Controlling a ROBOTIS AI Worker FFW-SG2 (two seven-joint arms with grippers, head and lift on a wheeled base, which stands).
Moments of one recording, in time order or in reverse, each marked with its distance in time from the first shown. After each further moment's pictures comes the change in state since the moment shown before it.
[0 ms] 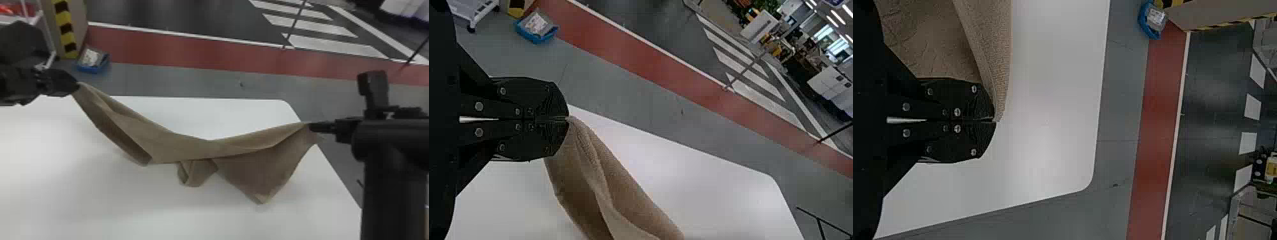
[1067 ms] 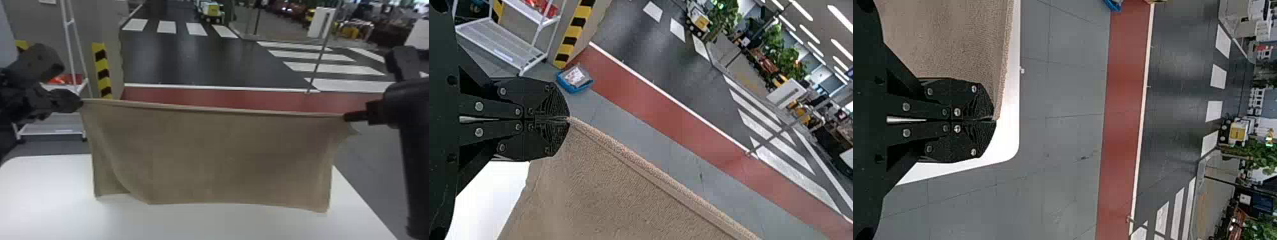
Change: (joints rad) left arm -0.252 0.046 0.032 0.201 -0.019 0.125 0.124; right arm -0.469 -0.087 0.190 0.320 -0.036 0.142 -0.151
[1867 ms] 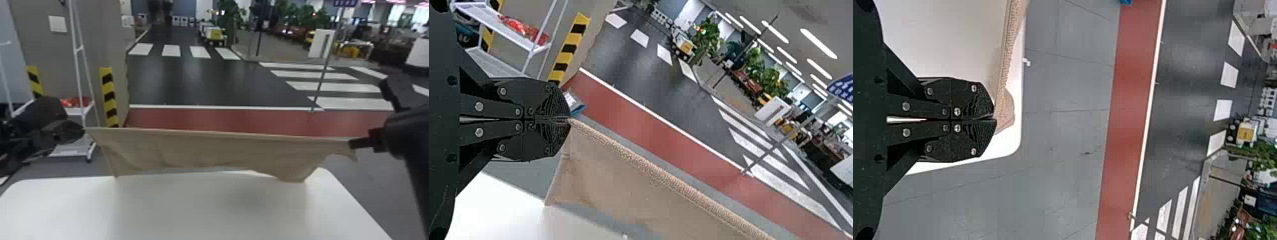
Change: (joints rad) left arm 0.078 0.028 0.068 0.087 0.062 -0.225 0.178; right arm 0.073 -0.027 -0.004 -0.024 -0.026 -0.032 -0.027
